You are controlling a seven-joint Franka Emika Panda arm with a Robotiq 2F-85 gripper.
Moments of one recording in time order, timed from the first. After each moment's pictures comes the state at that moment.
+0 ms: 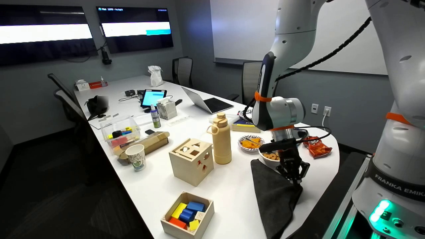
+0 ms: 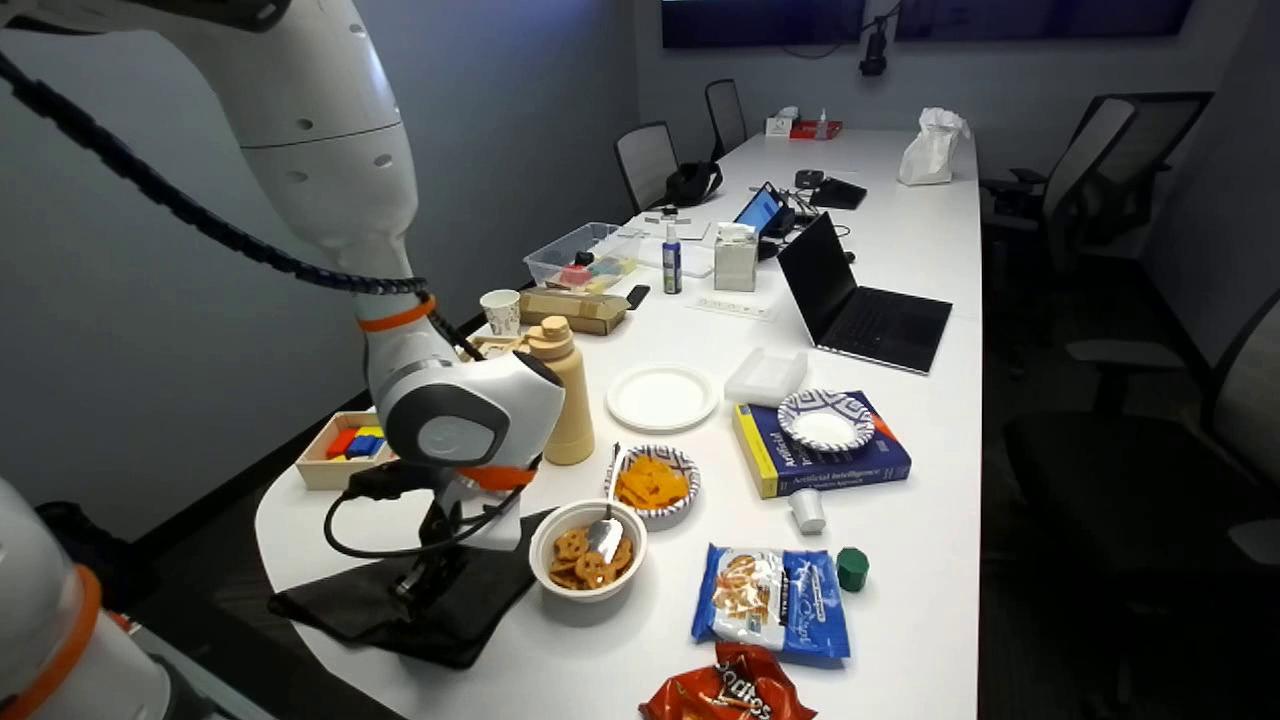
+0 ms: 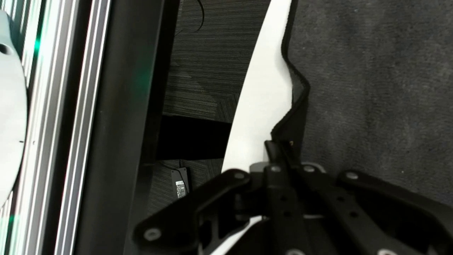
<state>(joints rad) 0.03 0.46 -0.12 -2.65 0.49 2.43 0.91</state>
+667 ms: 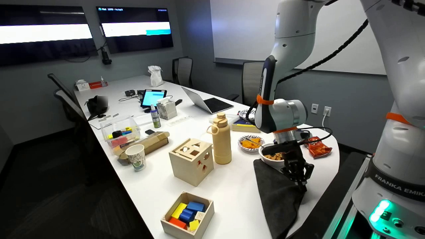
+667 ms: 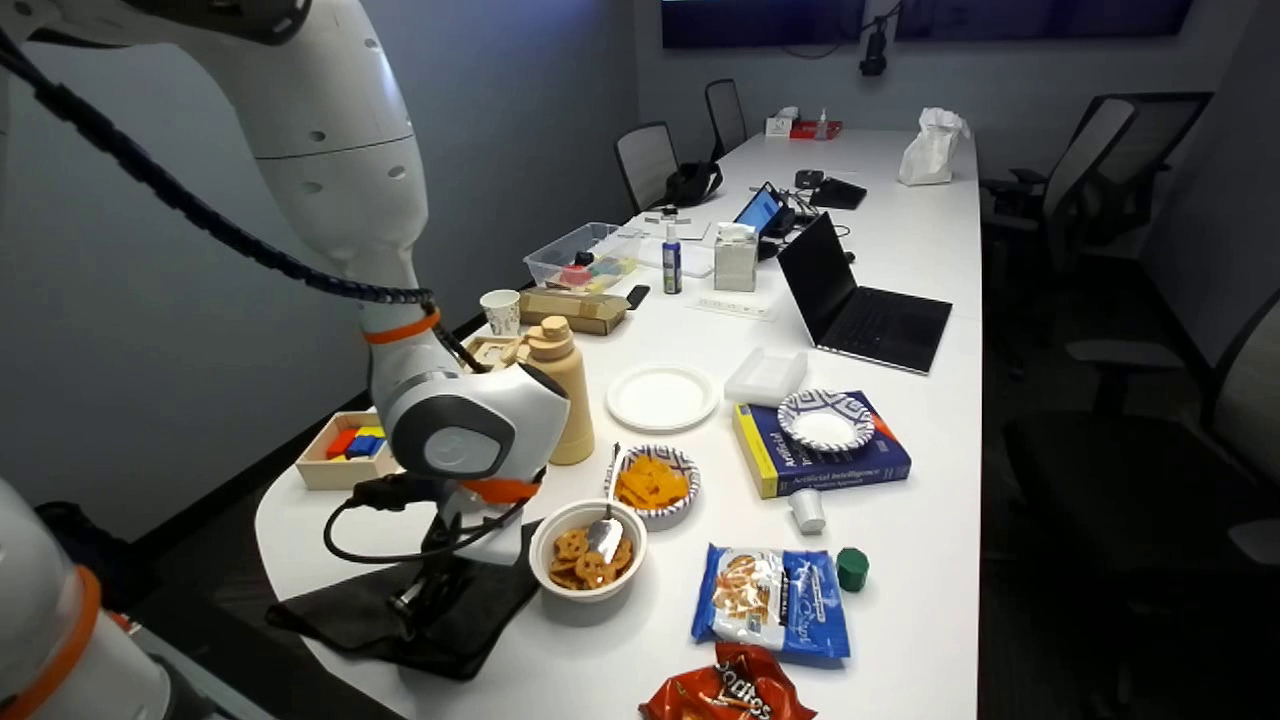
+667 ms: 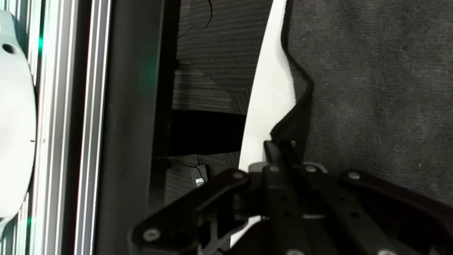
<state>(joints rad) 0.03 0.50 -0.14 -2.65 0.45 2.43 0.99</state>
